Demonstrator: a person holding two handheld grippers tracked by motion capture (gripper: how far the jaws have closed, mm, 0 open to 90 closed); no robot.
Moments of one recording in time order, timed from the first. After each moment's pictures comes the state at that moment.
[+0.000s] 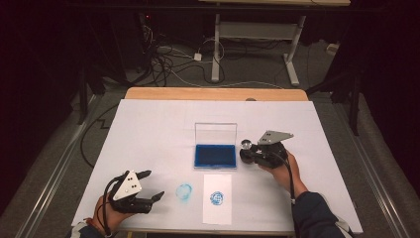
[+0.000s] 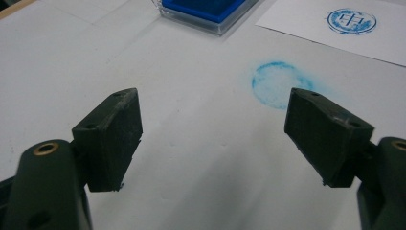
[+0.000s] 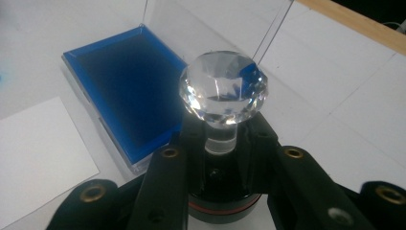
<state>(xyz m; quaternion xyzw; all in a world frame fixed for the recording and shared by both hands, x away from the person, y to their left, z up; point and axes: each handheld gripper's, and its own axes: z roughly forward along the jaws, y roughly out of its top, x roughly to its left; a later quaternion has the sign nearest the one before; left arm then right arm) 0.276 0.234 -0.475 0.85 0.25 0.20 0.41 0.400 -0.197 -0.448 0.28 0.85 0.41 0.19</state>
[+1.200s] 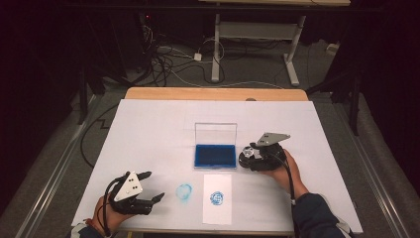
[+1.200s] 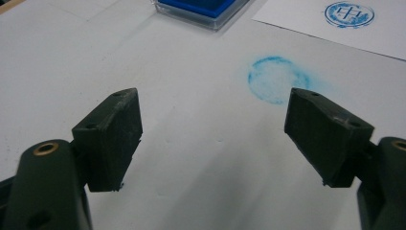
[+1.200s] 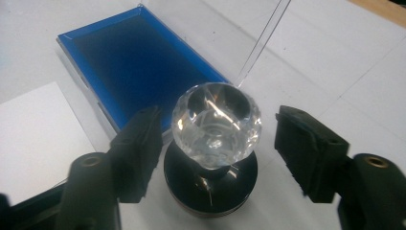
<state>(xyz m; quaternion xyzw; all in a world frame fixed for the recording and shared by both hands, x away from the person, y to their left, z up) 0.274 0.232 -0.475 0.86 0.25 0.21 0.40 0.399 -0.196 -0.452 0.29 0.85 0.39 0.19</state>
